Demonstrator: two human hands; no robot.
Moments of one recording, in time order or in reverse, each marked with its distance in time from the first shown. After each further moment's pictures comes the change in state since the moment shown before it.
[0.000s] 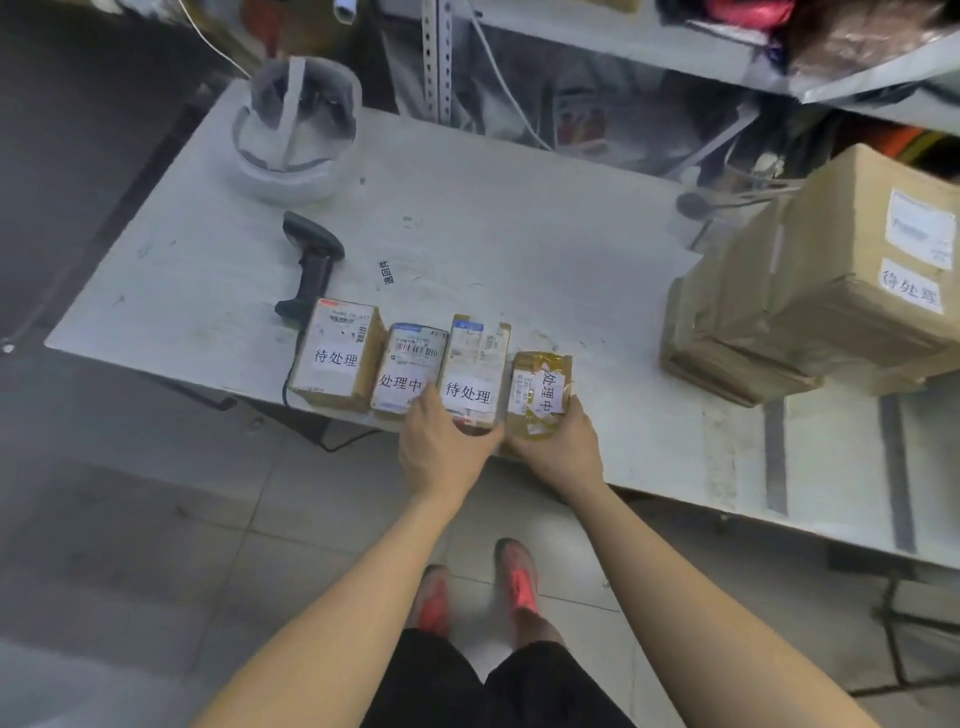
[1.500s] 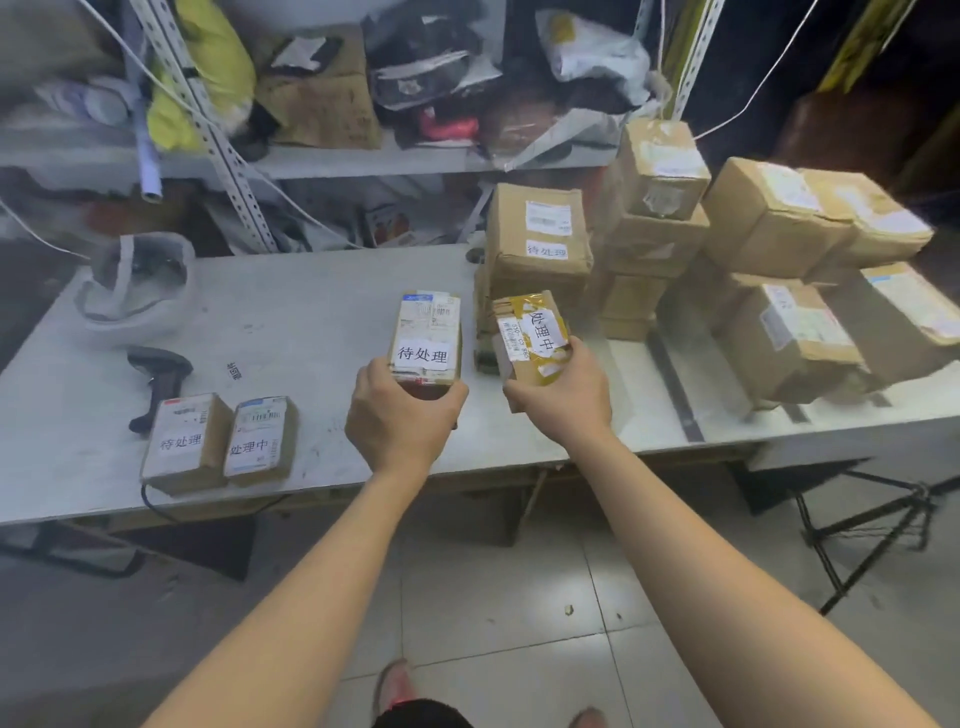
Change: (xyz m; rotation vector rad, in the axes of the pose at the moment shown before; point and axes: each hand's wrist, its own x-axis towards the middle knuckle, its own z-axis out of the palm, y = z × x) left_hand -0.142 0.170 -0.017 -0.171 0.182 0.372; right_hand -0.087 0.073 -0.227 0.222 0.471 -0.100
